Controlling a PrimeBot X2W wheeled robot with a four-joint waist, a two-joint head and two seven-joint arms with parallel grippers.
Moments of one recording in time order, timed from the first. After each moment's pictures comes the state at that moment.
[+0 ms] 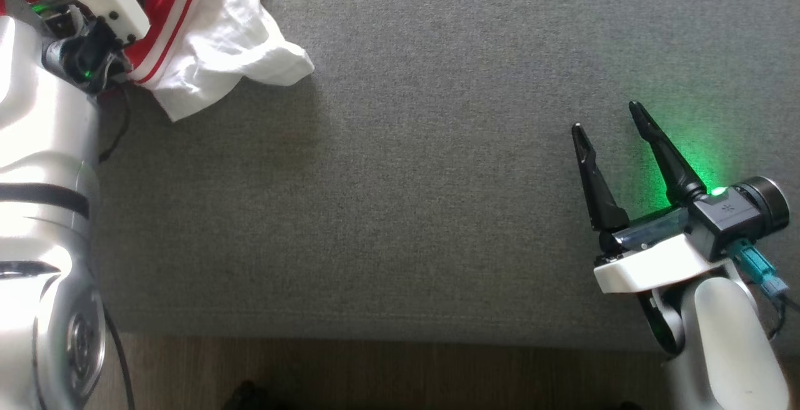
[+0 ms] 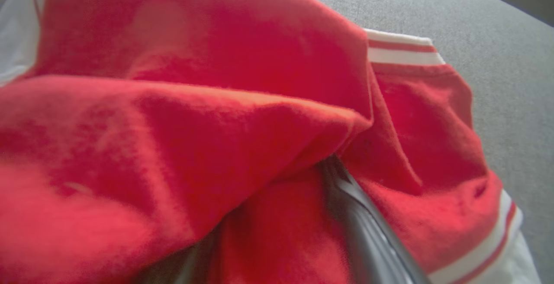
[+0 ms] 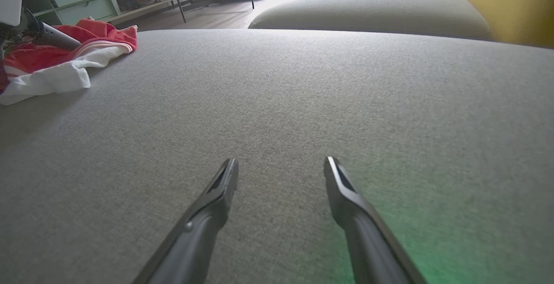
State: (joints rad) left arm -1.18 0.19 -0.06 1.20 -0.39 -0.12 0.25; right arm -0.20 -0.05 0.01 0.05 -0.03 0.13 -0.25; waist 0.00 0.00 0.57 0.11
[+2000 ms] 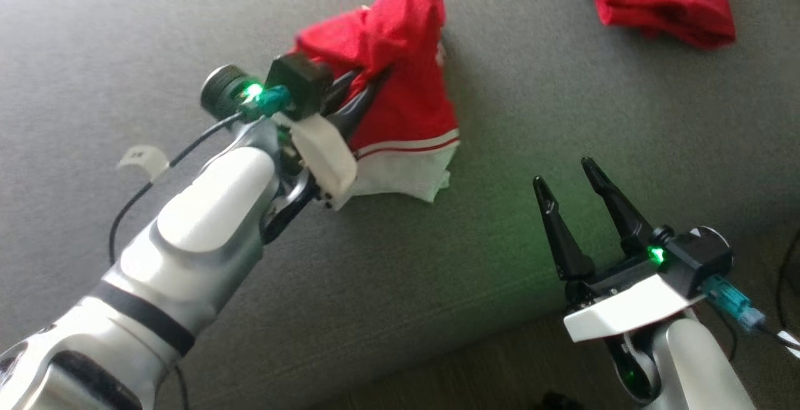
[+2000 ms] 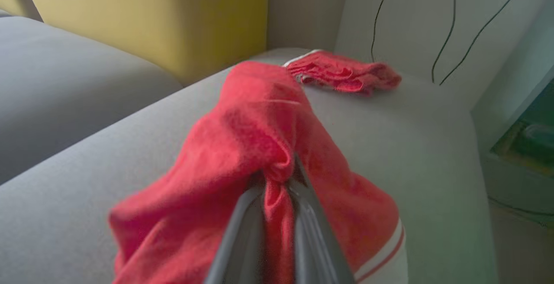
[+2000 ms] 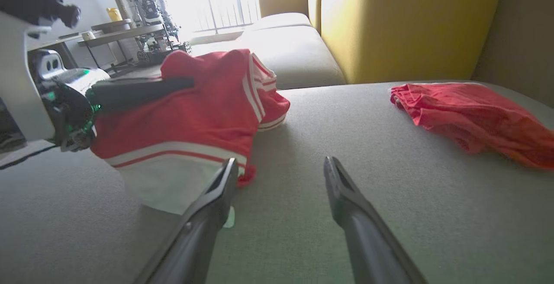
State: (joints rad) left arm -0.88 0.22 -0.97 0.63 -0.59 -0.13 -0.20; right arm -0.10 -0.05 0.12 0.07 0.16 0.13 -0.25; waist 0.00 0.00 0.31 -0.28
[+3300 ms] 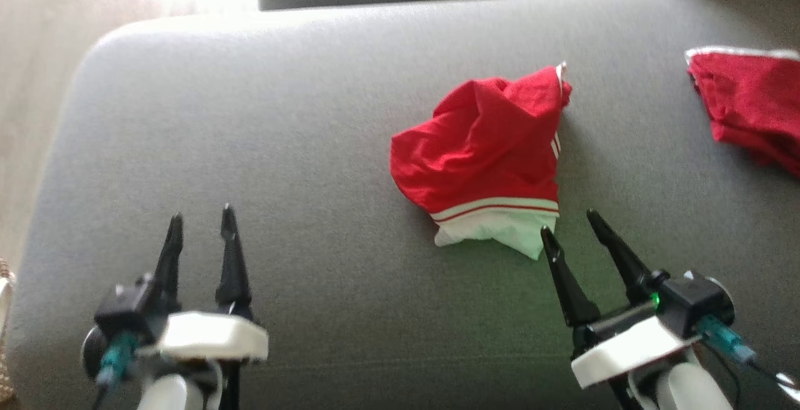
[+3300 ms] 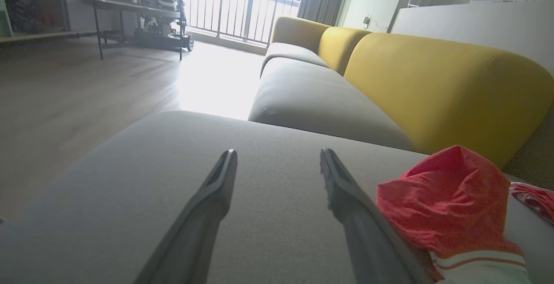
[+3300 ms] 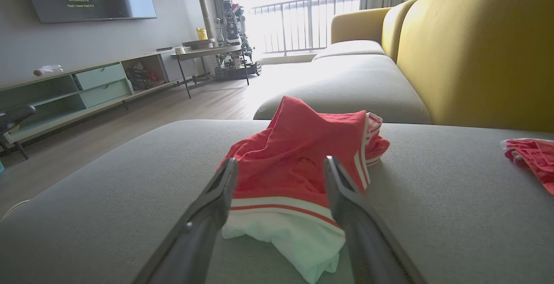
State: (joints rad) left arm 0.00 0.09 -0.20 0.06 -0.33 0.14 -0.26; right arm 0.00 -0.05 0.10 0.10 0.13 0.13 -0.25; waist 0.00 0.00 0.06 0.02
